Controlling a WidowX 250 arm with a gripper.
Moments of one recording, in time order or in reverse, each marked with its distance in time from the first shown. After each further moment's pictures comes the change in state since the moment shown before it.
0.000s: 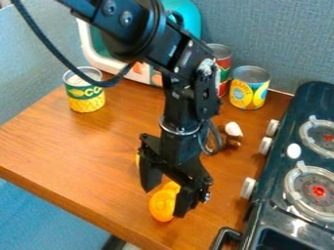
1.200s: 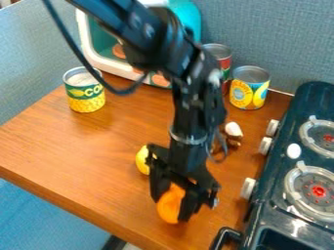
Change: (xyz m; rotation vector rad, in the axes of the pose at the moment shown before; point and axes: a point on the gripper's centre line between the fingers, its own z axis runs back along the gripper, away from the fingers) arm 0.013 0.000 -0.007 -0.023 0.004 0.080
